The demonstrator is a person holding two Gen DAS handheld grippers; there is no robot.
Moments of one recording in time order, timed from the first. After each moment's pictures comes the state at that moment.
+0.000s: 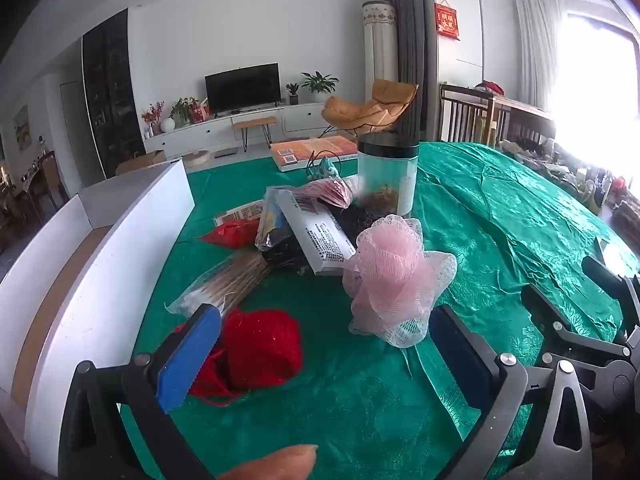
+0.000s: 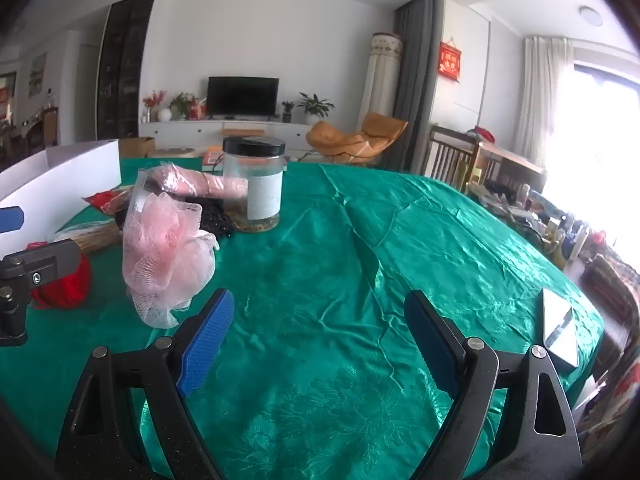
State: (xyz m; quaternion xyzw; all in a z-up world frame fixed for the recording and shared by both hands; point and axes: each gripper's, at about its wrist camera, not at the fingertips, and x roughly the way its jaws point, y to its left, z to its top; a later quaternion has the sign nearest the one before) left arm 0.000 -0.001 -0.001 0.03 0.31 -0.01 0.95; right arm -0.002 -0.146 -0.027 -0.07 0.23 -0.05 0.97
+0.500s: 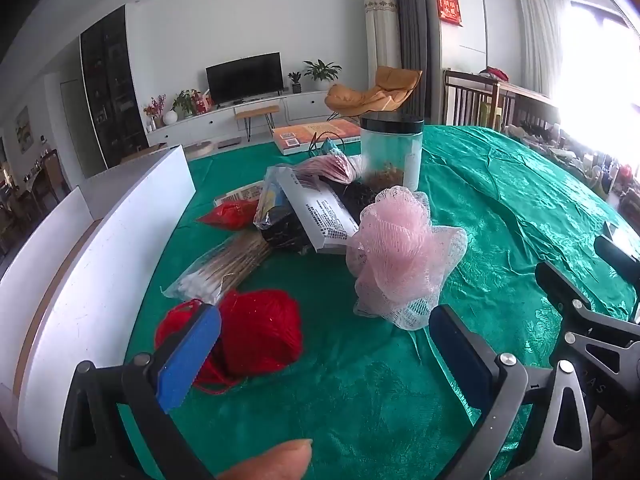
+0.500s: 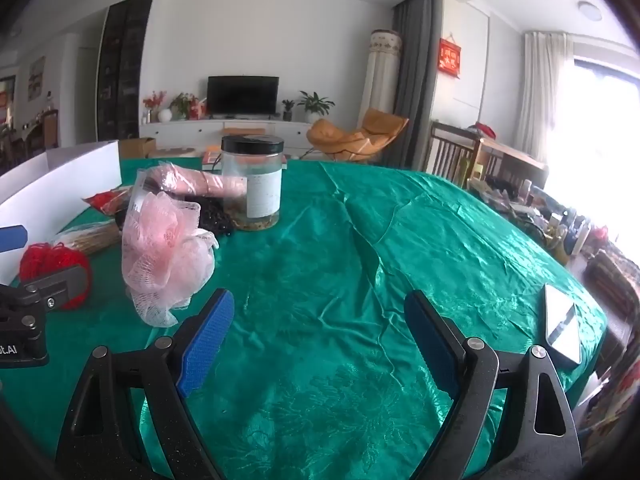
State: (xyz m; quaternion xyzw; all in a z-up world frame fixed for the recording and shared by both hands) left arm 0.005 -0.002 -0.018 0.04 0.33 0.00 0.94; right arm -0.002 -0.150 -0.028 -0.06 0.24 -0.04 0.97
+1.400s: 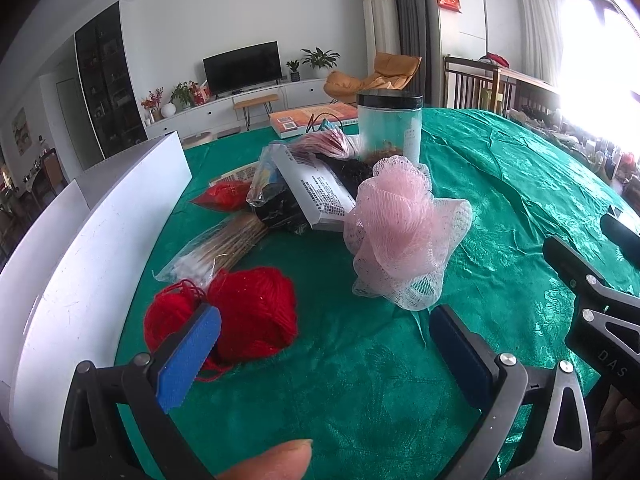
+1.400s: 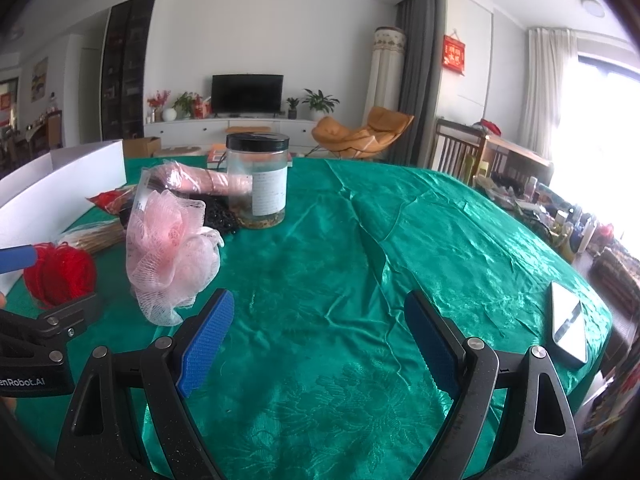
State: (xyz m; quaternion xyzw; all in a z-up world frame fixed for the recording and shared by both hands) left arm 0.007 -0.007 -0.031 0.05 0.35 0.00 0.93; right arm 0.000 -0.148 -0.030 -0.06 0.24 -0.03 0.97
